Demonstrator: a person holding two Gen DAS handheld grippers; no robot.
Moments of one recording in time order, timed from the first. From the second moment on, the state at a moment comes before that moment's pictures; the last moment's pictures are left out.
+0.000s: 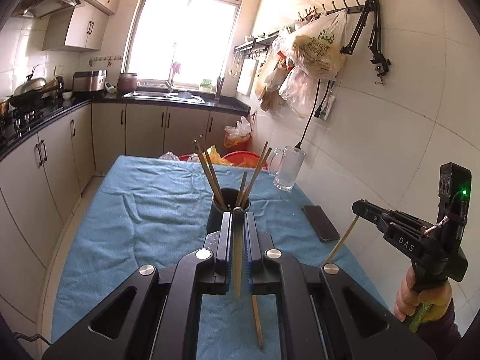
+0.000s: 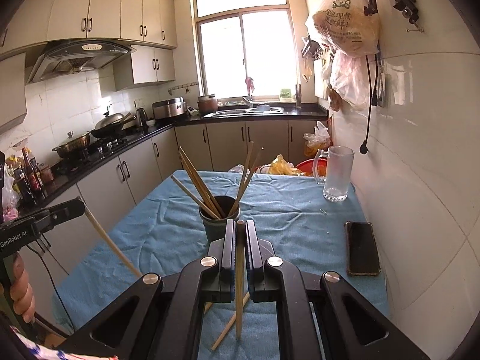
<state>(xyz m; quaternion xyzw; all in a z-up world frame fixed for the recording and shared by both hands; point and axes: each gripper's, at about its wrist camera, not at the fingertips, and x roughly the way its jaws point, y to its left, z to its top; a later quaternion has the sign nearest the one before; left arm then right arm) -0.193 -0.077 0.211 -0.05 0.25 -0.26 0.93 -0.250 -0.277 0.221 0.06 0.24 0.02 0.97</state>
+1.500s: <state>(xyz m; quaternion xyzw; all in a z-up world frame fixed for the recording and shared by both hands) 0.006 -0.160 0.247 -0.02 0.26 -0.21 0.94 -0.021 -0.271 0.235 0.08 0.26 0.03 0.96</state>
